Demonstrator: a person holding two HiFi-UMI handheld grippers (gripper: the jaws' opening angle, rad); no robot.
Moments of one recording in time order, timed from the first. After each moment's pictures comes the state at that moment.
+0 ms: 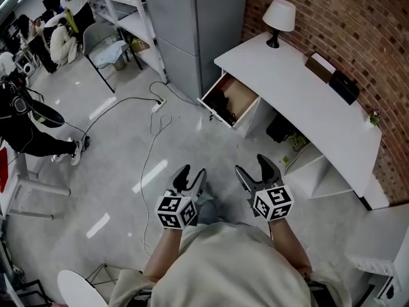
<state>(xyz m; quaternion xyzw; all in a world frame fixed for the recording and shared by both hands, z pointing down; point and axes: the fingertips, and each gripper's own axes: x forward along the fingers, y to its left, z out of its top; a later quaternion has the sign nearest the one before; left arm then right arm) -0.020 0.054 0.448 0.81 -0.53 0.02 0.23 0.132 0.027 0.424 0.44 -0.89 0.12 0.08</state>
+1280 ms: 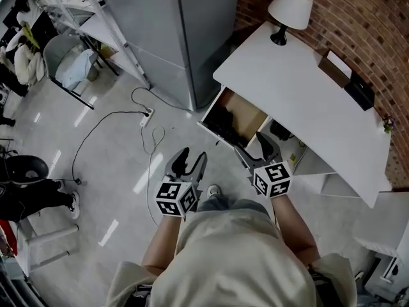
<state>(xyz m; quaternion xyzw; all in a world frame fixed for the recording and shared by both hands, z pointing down) -0.096 -0.273 0.474 0.85 -0.46 0.05 0.24 0.054 -0.296 0.473 0.49 -0.85 0.13 0.13</state>
